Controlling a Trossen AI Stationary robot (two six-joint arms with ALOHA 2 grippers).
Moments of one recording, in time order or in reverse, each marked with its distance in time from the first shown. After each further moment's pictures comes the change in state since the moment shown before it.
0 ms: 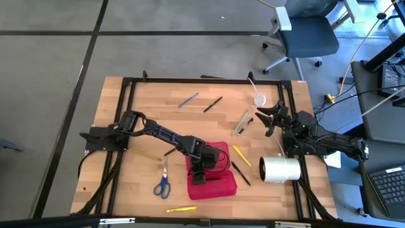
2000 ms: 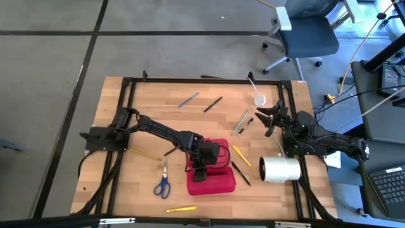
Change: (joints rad) left arm 0.015 -0.096 -0.003 0.026 -0.006 0.032; right arm -0.001 0.011 0.000 0.000 0.001 -0.001
